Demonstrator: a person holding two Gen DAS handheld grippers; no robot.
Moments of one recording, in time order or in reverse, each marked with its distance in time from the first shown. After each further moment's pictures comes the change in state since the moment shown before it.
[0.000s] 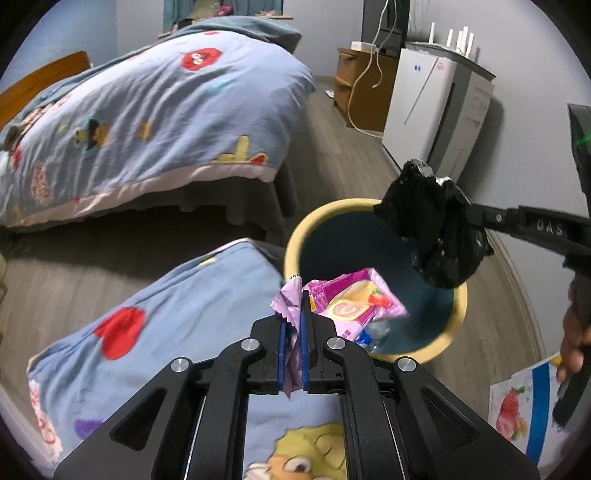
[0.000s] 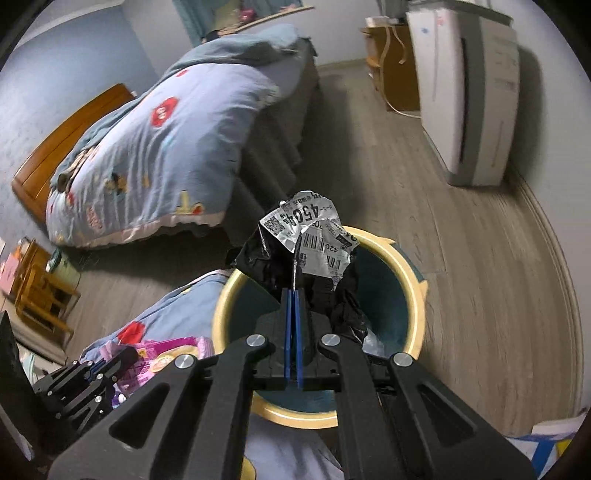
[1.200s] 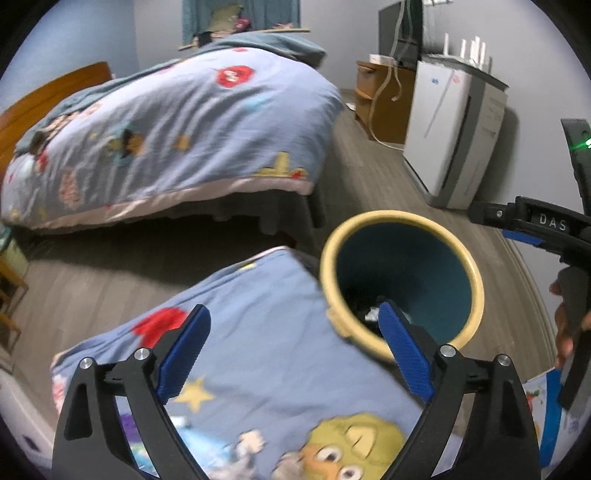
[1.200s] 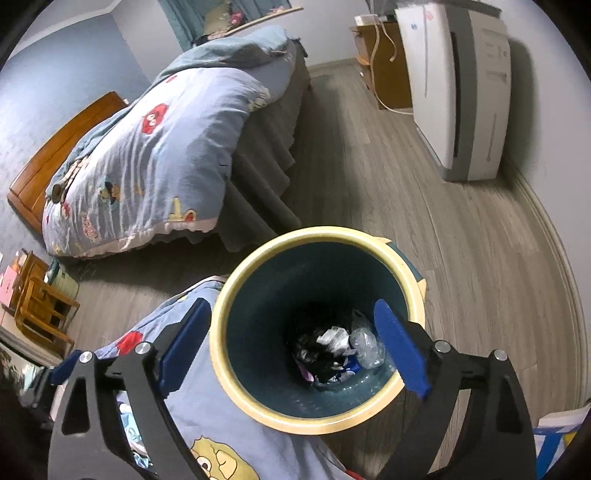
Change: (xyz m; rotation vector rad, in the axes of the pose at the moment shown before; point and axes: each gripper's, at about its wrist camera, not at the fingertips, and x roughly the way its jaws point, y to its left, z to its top) left arm -0.047 0.032 -0.013 -0.018 -0.065 0.101; right arm -0.008 0.016 0.000 -0.012 -0.023 0.003
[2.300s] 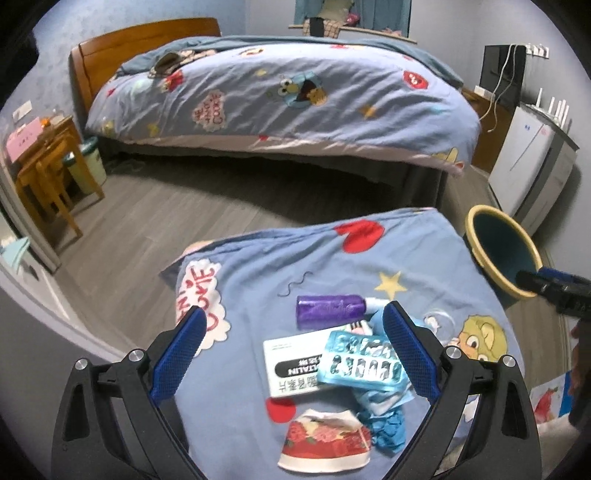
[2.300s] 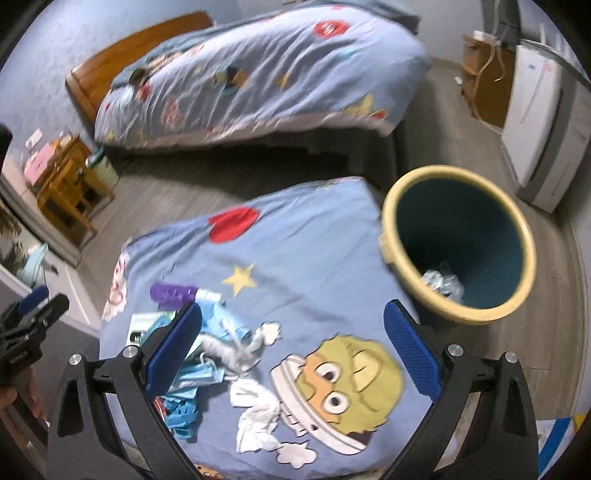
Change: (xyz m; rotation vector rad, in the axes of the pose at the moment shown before) left arm -0.119 0.209 -0.136 -0.276 0.050 0.199; right arm -0.009 0.195 -0.140 -0.330 0.197 0.104
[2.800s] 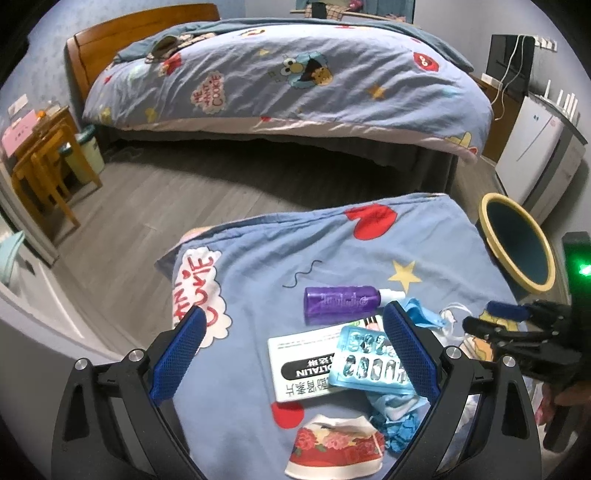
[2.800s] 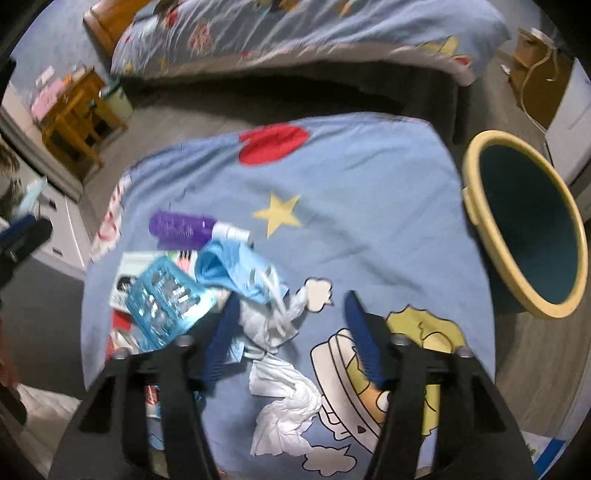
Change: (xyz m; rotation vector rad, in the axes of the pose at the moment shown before) left arm 0.031 0.006 0.000 0.009 0.063 0.011; right arm 0.078 0.042 -0.028 -0.148 0.206 0.025
